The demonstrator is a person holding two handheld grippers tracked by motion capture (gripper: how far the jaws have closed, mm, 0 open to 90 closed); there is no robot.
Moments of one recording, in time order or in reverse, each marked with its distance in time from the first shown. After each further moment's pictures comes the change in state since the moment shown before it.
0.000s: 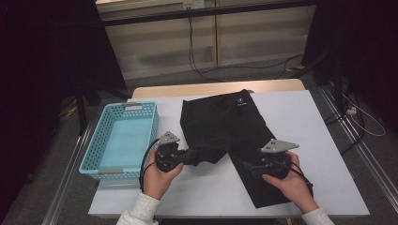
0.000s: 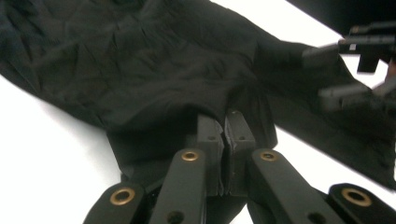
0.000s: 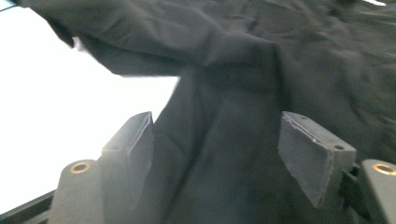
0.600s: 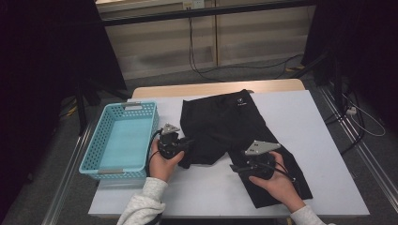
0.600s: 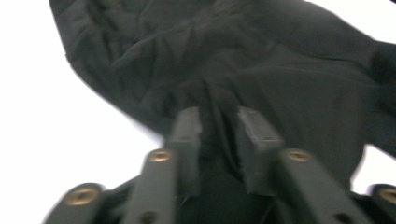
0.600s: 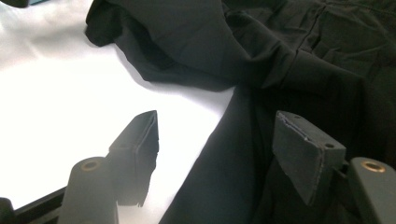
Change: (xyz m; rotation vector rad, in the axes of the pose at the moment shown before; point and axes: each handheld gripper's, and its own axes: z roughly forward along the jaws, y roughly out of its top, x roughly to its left) left arm 0.046 -0.006 0.039 0.026 0.162 -0.038; right arm 0.022 0.011 0.022 0.013 0.068 -0.056
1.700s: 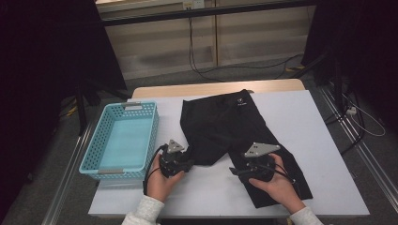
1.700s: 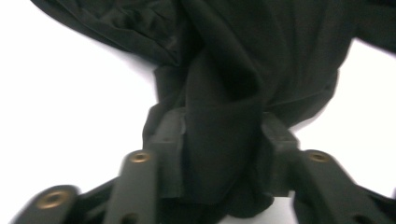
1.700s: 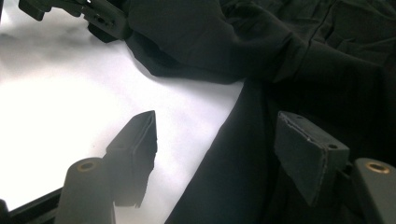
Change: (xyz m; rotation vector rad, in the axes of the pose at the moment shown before) left arm -0.027 -0.035 -0.014 0.146 0.016 0.156; right arm 0.003 -0.004 -0.001 0.010 0.017 0.001
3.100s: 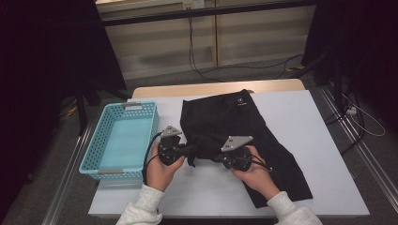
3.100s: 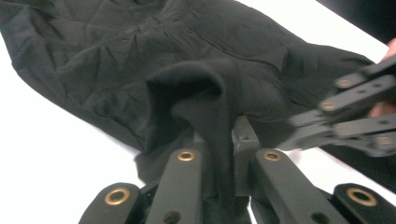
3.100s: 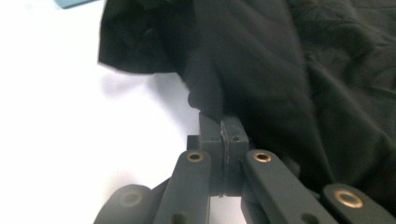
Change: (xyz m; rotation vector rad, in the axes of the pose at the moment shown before) left arm 0.004 0.043 -0.027 -0.148 -0.128 -0.128; right arm 0.016 0.040 0.041 0.016 0.091 -0.115
